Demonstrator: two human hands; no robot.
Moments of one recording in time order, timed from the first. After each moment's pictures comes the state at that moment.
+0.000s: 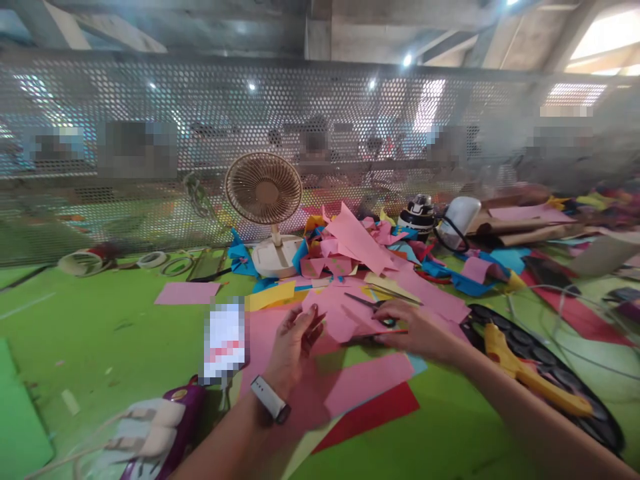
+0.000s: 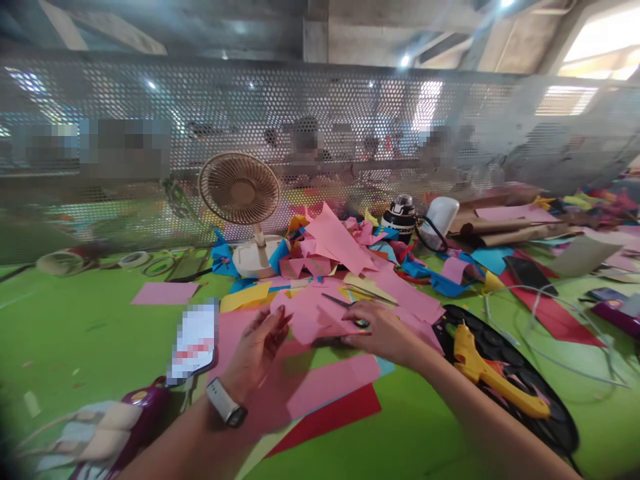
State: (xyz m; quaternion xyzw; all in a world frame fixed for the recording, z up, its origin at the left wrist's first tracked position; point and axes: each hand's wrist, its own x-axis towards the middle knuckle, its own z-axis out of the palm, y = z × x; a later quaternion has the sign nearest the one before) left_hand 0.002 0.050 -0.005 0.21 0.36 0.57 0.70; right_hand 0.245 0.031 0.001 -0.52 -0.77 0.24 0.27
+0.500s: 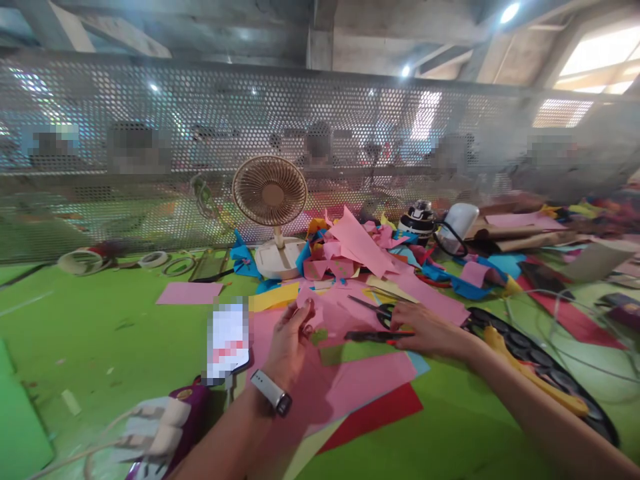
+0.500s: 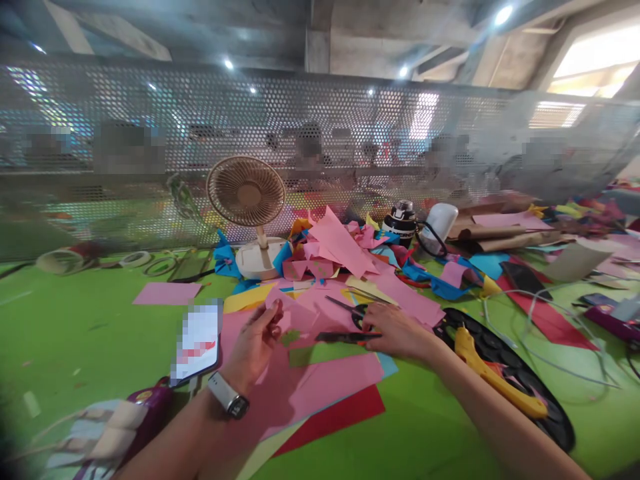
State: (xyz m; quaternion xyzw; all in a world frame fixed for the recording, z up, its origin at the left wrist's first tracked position) left_hand -0.010 0.061 -0.002 0.20 0.37 0.60 0.68; right_hand 0.265 0.038 0.005 -0.50 -0.85 0.13 0.07
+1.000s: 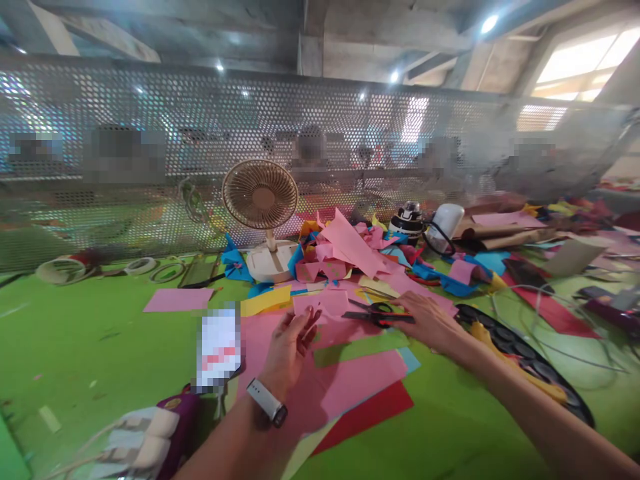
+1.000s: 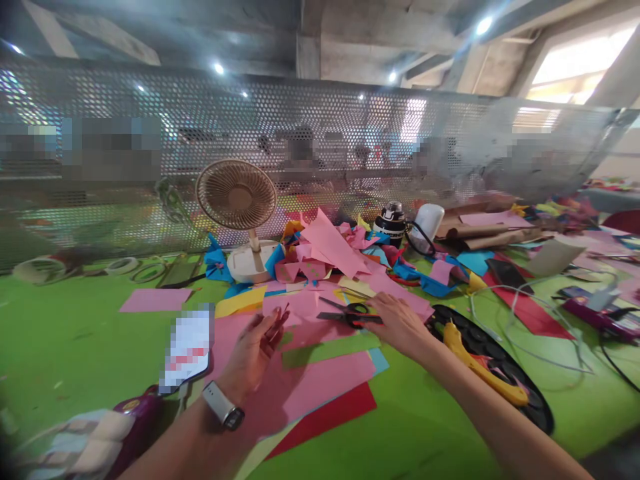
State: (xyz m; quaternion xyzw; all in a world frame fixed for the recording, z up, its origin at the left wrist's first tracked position) left_hand -0.005 0.054 -0.007 0.22 0.35 0.57 0.71; right_hand 0.277 0.028 0.006 -0.62 -0.77 0.05 0.14
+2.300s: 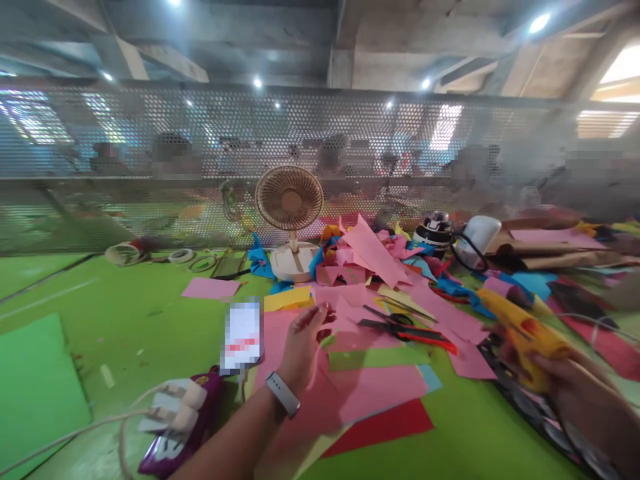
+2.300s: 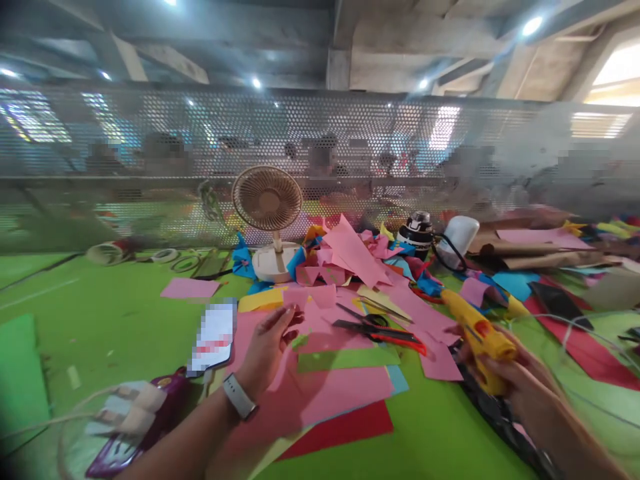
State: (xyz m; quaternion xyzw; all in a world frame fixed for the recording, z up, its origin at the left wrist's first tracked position) left_hand -0.003 0.045 0.004 0.34 0.39 0.58 0.63; right_hand 0.344 -0.050 0.012 -0.62 -0.40 0.37 0.57
